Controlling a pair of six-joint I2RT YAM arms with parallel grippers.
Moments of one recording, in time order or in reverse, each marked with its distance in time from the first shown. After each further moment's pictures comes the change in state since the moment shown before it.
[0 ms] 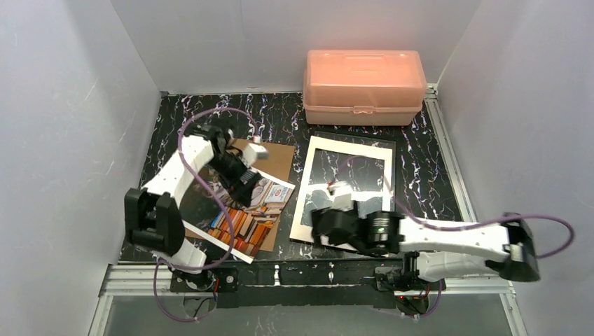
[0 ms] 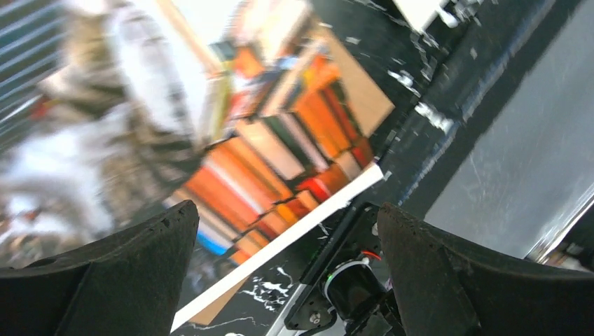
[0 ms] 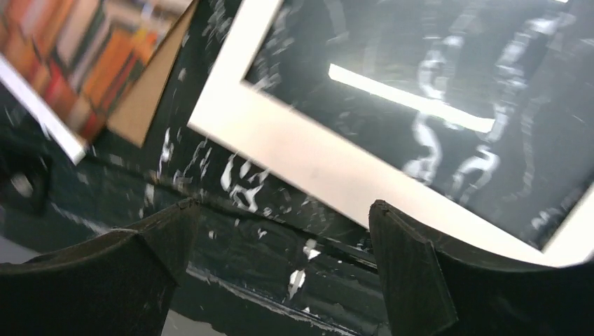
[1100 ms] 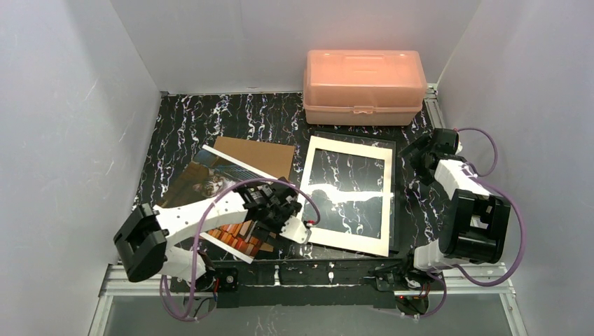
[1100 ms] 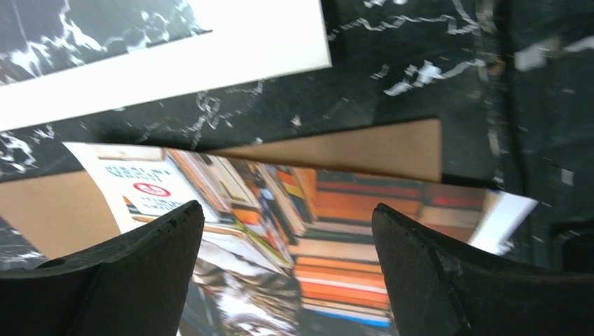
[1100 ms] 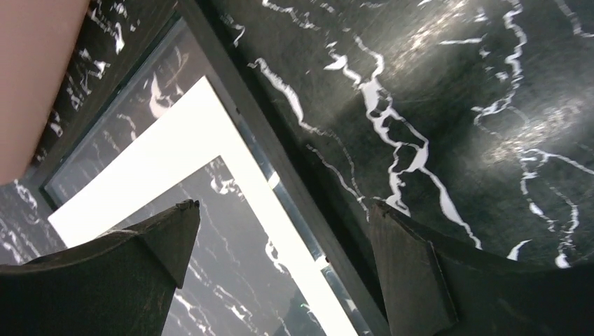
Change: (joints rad) left arm -0.801 -0.262 -0.436 0.438 -0.401 0.355; right arm -1.621 0.270 -0.001 0.394 -0.540 -0.187
